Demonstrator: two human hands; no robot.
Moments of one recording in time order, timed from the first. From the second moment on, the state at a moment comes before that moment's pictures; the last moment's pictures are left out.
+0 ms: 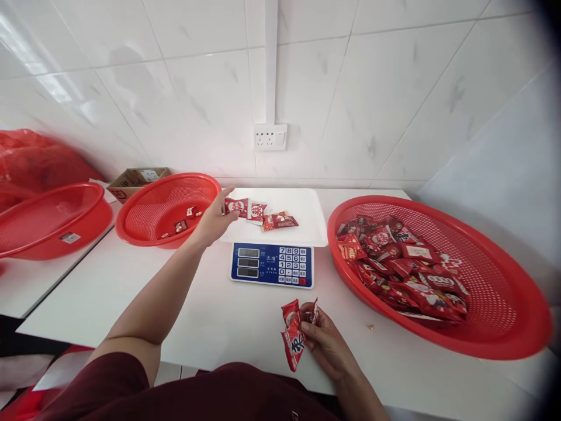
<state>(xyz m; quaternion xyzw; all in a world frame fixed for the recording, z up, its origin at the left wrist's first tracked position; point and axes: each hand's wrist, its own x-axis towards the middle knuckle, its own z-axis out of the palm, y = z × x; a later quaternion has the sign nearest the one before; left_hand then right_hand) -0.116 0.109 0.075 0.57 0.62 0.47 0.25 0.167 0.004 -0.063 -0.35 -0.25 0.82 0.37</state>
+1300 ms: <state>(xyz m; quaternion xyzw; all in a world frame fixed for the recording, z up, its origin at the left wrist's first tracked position) -0.024 -0.002 -0.022 0.38 0.37 0.24 0.81 0.157 0.000 -0.059 -0.50 -0.48 0.60 0.39</state>
